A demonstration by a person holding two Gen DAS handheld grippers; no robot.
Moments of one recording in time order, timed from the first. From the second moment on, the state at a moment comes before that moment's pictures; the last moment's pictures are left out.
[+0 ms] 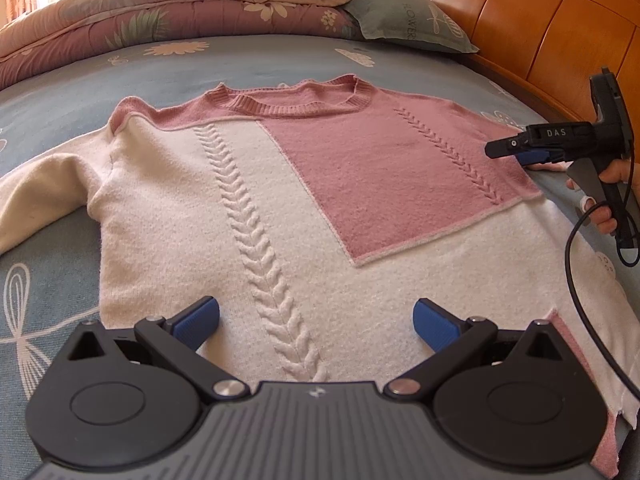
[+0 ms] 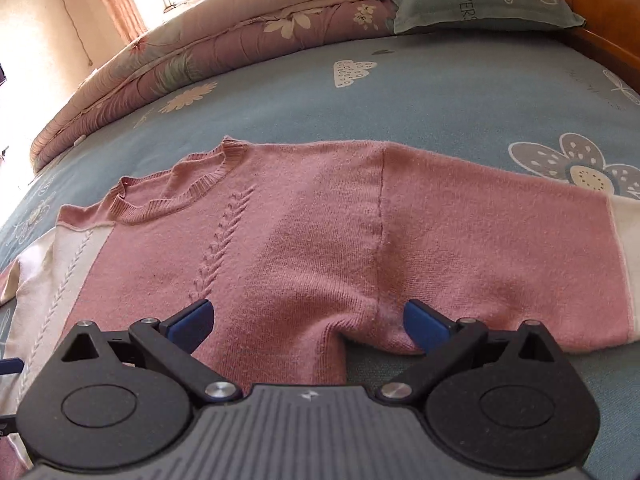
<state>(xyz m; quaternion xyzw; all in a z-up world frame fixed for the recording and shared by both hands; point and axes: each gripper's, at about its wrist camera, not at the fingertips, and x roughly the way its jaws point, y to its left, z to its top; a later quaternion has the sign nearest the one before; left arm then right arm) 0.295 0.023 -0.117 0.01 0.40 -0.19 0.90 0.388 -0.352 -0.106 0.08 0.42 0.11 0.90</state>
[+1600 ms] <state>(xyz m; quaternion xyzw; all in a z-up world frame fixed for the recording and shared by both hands) 0.303 0.012 -0.121 0.03 0.39 -0.18 0.90 0.343 -0.637 -0.101 0.27 0.29 -0.20 0.90</state>
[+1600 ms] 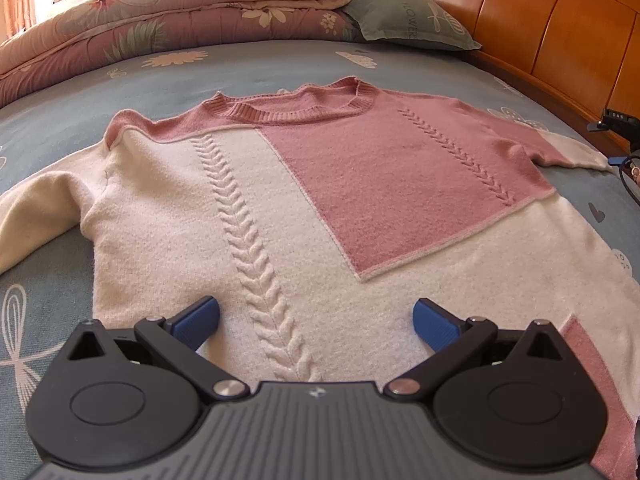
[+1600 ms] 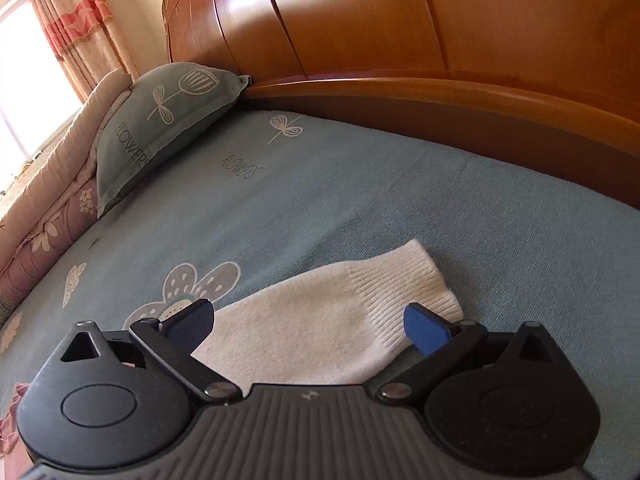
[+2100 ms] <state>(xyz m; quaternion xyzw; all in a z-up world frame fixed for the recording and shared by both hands) 0.303 0.011 -0.123 0.04 0.39 -0.18 0.90 0.356 -0.635 -0.109 0.23 0.30 -0.26 0.89</state>
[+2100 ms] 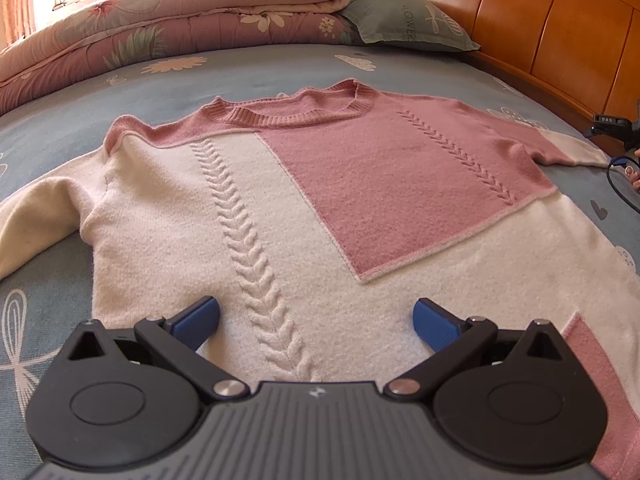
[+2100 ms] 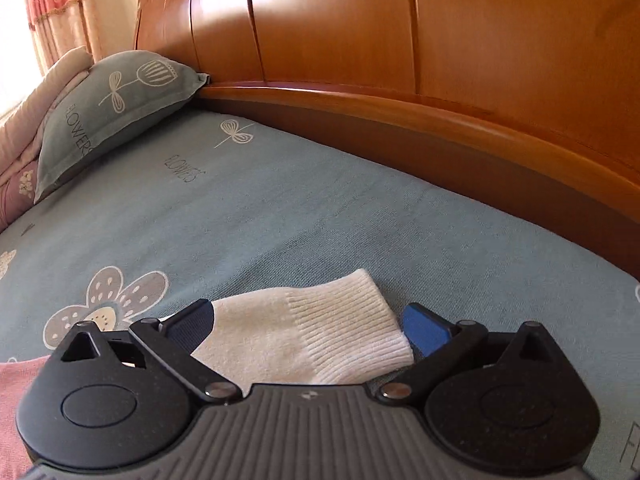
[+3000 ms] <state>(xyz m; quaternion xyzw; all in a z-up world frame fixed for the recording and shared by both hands) 0.294 0.031 -0.120 -0.01 0.38 -0.19 0.90 0.267 -0.241 -0.128 -0.02 0.40 0.06 0.92</state>
